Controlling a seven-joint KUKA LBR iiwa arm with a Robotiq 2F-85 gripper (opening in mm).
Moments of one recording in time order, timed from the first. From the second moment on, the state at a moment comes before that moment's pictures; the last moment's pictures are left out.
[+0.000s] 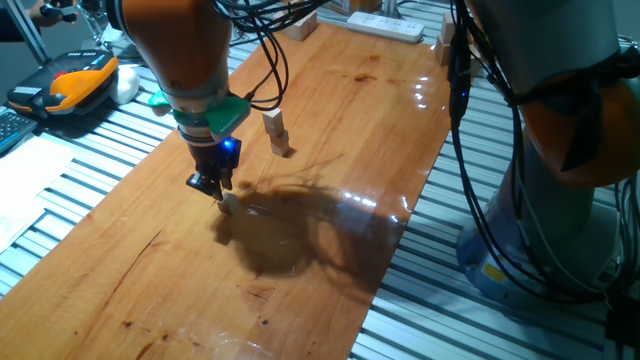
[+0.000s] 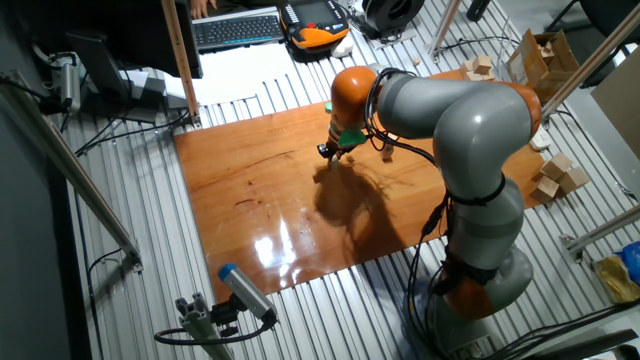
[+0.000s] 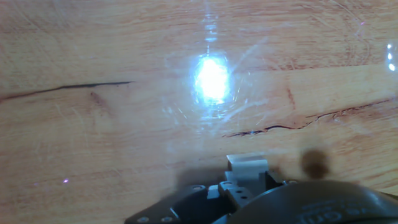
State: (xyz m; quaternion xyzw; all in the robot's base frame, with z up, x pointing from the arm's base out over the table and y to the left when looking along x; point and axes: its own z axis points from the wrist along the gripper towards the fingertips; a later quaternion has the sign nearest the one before) arm 0.546 0.138 0.069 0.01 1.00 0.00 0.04
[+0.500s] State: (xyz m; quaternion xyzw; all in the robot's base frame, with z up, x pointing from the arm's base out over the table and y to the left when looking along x) arm 0.546 0.140 0.062 -0.01 1.00 -0.01 0.04
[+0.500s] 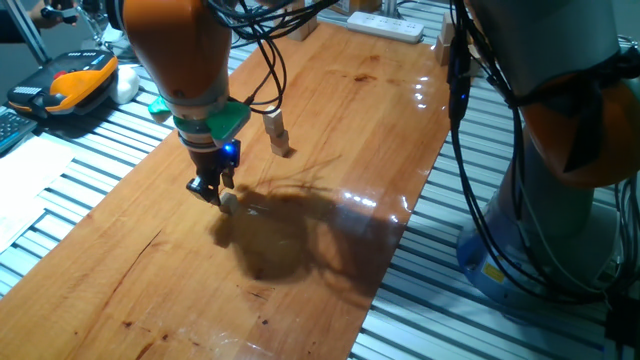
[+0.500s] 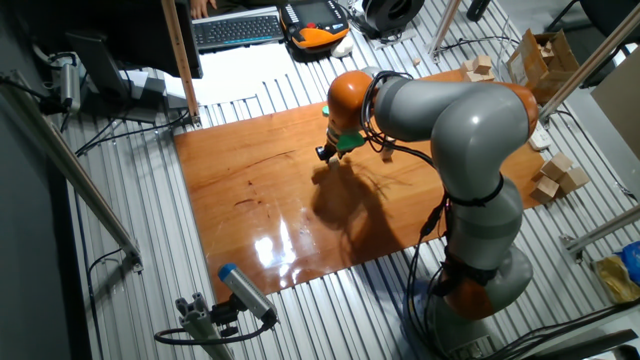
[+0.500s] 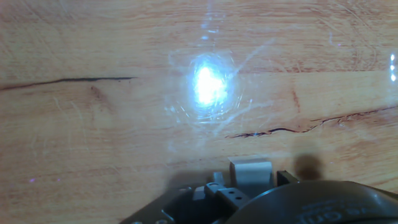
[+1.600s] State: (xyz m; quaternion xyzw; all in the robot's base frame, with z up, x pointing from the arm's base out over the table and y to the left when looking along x) arm 0.545 0.136 0.051 -0.01 1.00 -0.01 0.05
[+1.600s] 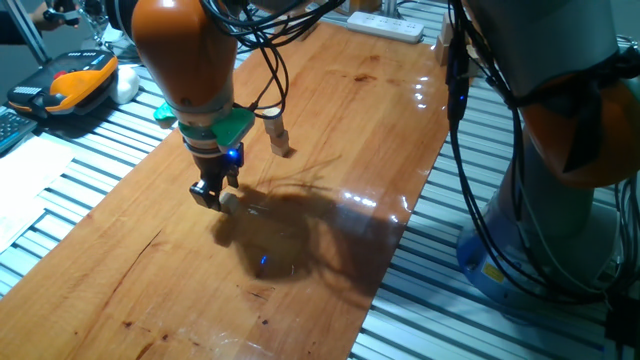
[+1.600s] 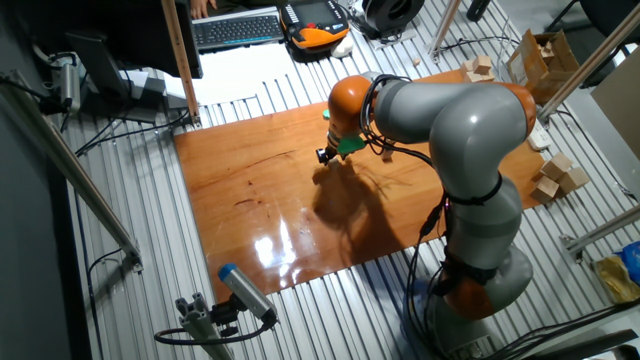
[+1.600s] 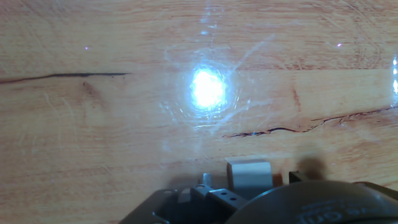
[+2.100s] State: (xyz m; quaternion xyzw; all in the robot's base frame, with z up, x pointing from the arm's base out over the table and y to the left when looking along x) arm 0.545 0.135 0.045 0.00 1.00 -0.02 0.04
